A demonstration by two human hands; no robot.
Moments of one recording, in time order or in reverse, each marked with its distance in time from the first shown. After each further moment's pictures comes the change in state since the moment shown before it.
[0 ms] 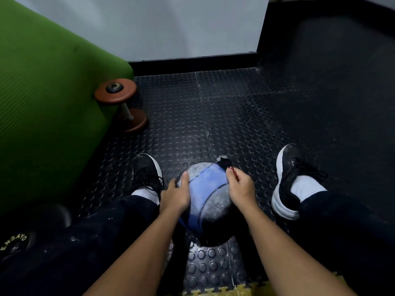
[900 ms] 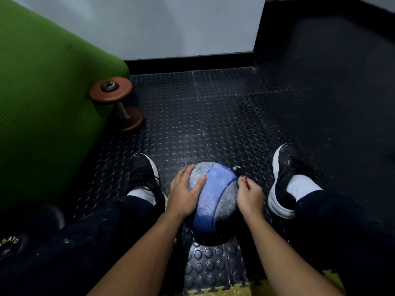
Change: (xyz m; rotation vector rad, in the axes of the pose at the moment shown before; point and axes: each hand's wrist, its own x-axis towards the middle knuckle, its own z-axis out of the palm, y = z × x) left_hand 0.000 -0.002 0.019 0.009 -0.043 0.514; right_hand -0.008 0.031 -0.014 0.018 0.171 0.212
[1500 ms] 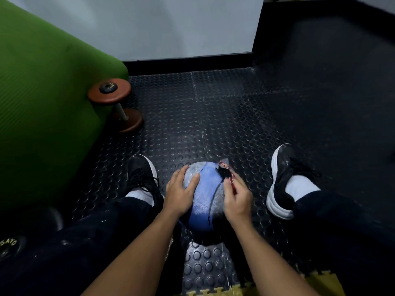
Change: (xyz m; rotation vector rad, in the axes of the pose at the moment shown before) left_hand 0.004 0.001 -0.004 -0.060 0.021 -0.059; right_hand -0.032 -0.010 0.009 0.074 -0.042 -0.462
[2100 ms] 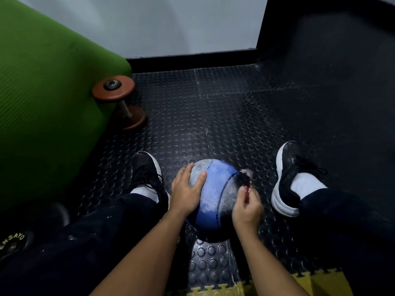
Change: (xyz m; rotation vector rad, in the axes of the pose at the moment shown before) left_hand -0.007 0.005 0.003 0.005 0.016 -0.009; right_hand -0.020 0.028 0.001 -0.104 0.214 0.162
